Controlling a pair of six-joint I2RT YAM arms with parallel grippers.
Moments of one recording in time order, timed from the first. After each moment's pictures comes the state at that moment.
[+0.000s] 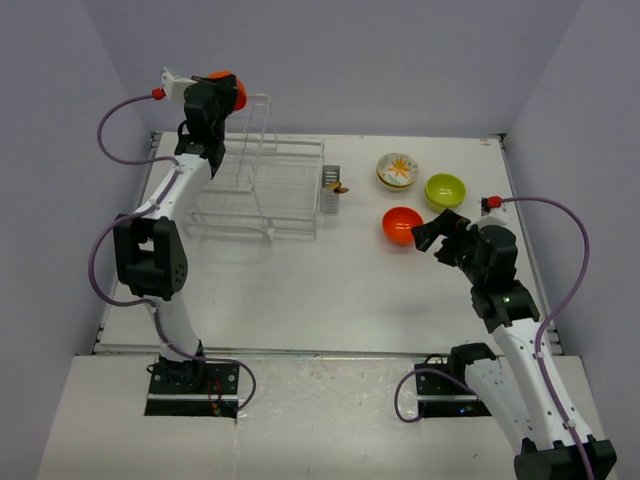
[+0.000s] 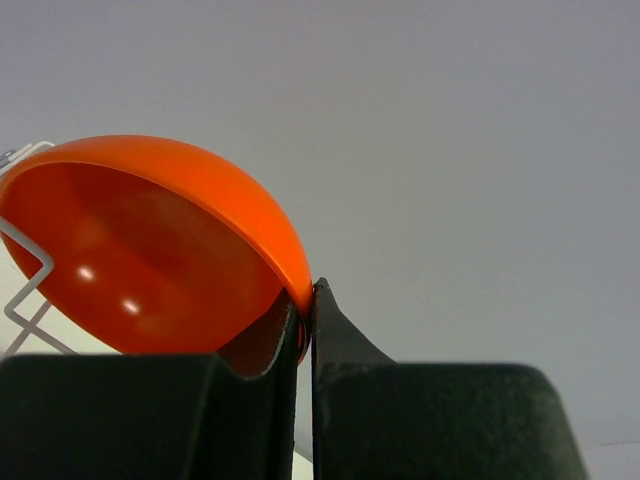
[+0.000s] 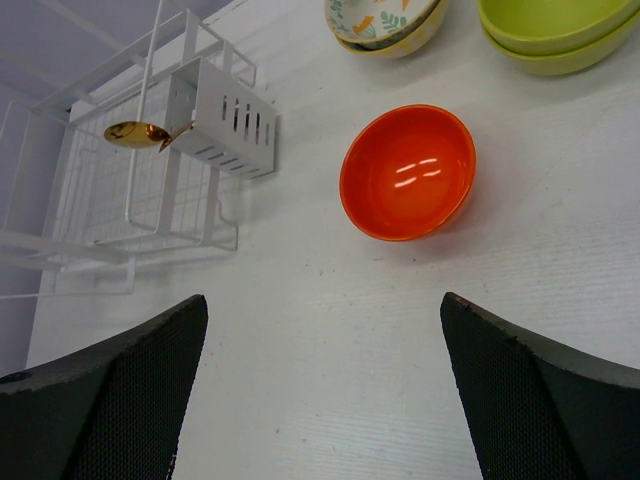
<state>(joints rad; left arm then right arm) -0.15 1.91 1.69 0.25 -0.28 -1.12 0.15 0.68 0.65 -0.34 -0.08 0.60</state>
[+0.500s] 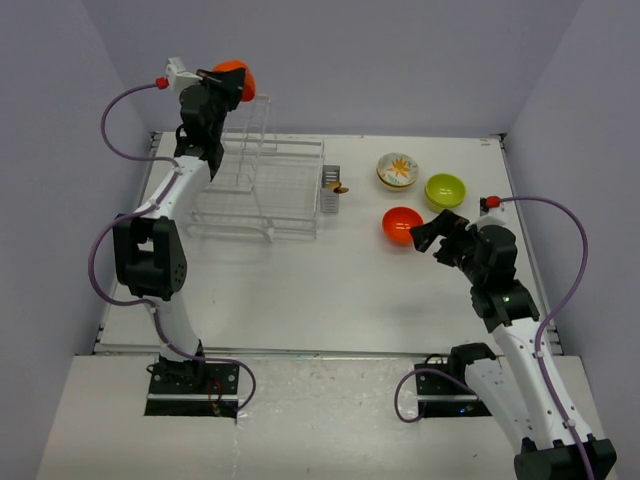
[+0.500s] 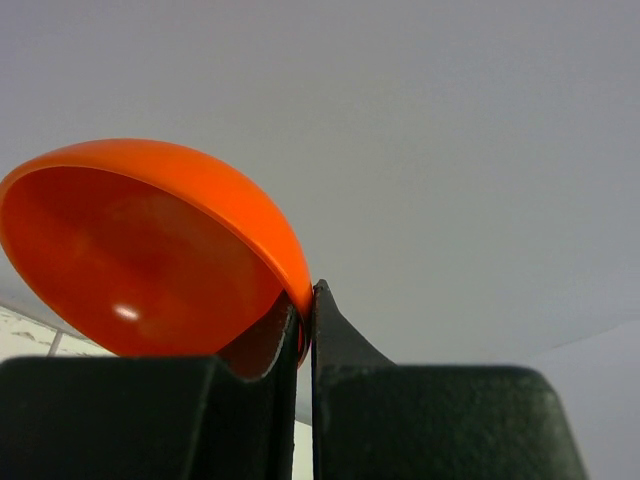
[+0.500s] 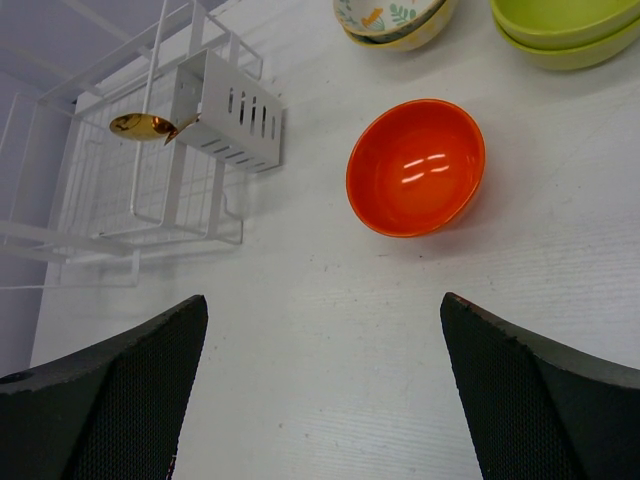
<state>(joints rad) -0.13 1.90 1.64 0.42 -0.07 -1.07 0.15 0.68 0.65 -0.34 -0.10 0.60</state>
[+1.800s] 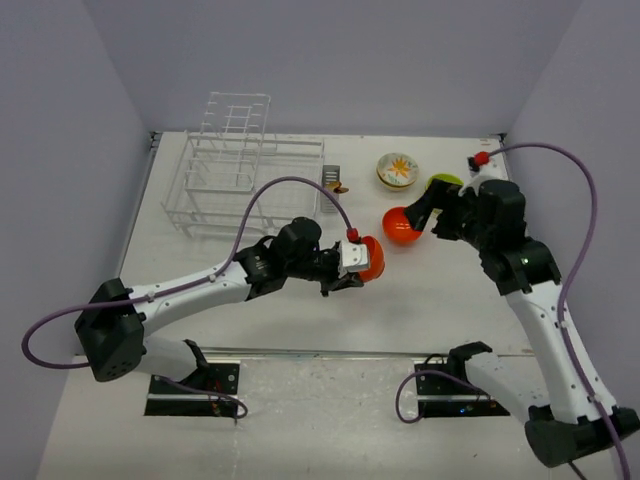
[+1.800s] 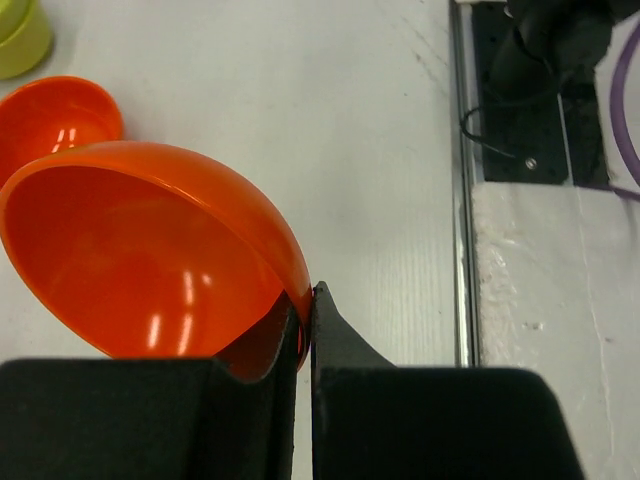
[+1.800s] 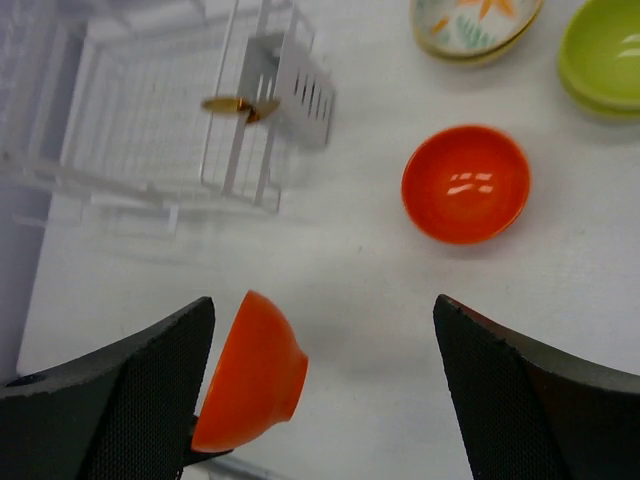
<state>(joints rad) -0.94 1.39 0.94 0.00 0.51 0.23 0.20 0.86 1.10 -0.62 -0.11 0.49</state>
